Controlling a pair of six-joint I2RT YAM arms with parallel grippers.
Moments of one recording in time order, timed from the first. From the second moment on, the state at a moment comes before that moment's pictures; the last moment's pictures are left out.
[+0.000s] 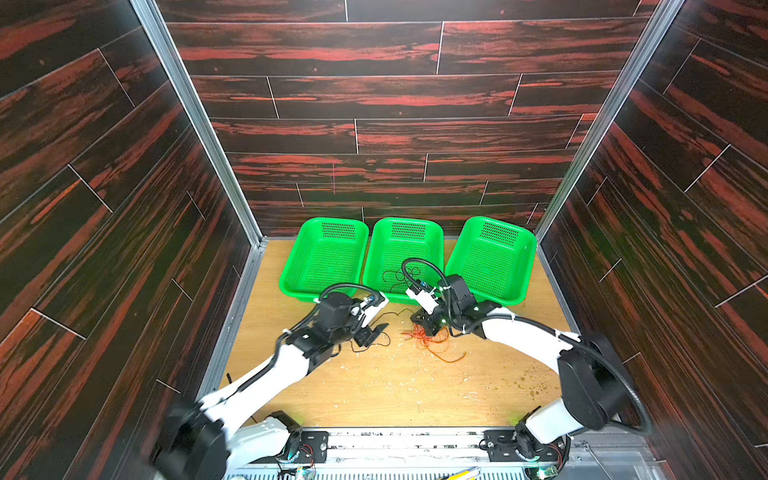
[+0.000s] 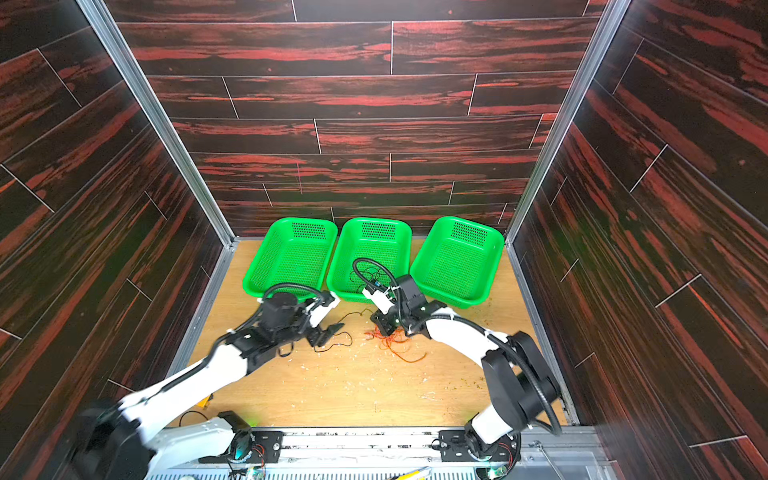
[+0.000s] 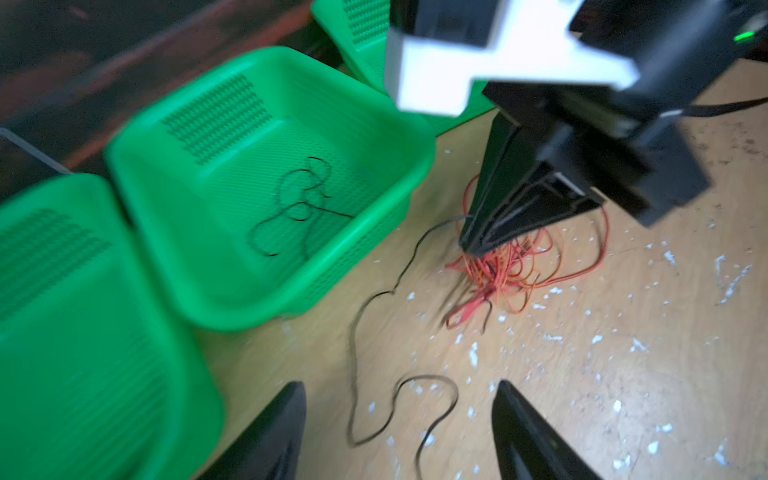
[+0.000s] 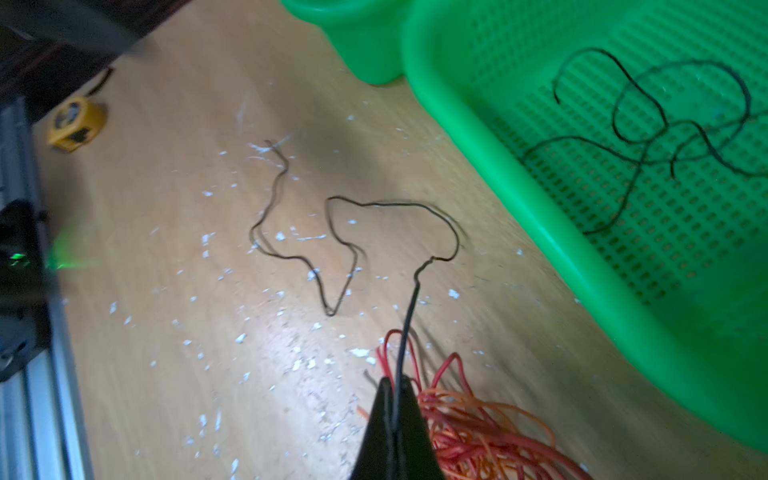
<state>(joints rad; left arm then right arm) -0.56 1.21 0.70 -0.03 0.27 0.28 0.63 1.54 0.95 -0.21 -0.39 -0.13</state>
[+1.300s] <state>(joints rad) -0.59 1.54 0.76 0.35 0.38 0.32 0.68 1.49 0.84 -0.07 -0.42 -0.23</state>
